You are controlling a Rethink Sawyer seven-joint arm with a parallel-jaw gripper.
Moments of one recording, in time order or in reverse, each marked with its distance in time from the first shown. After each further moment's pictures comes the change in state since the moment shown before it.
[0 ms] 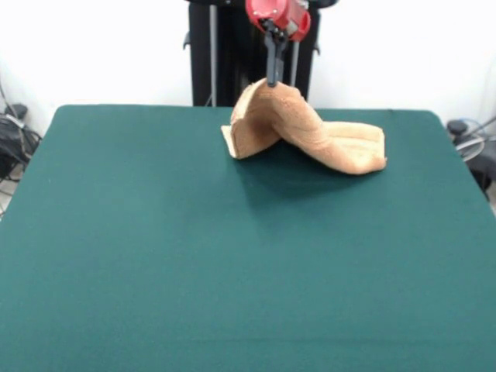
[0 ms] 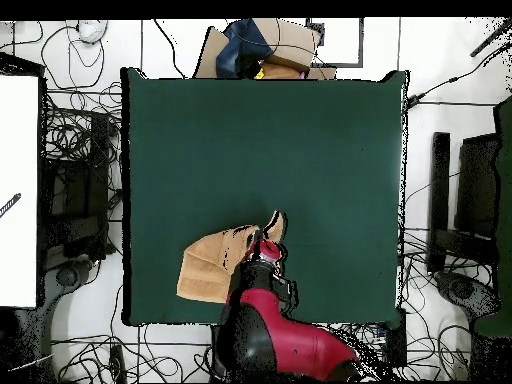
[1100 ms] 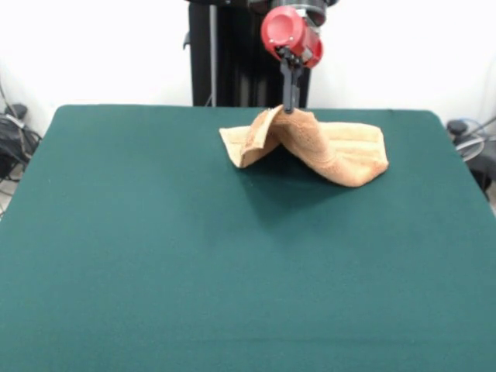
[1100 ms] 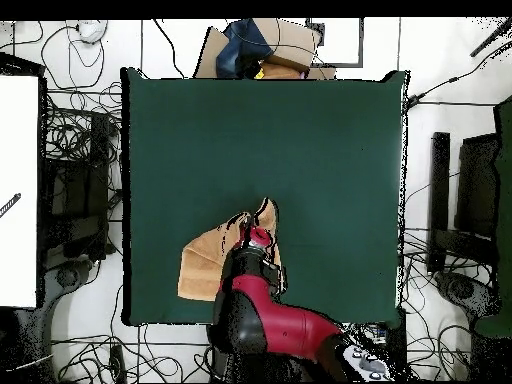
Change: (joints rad) arm 0.048 0.131 -0.001 -0.076 0.000 -0.116 0.001
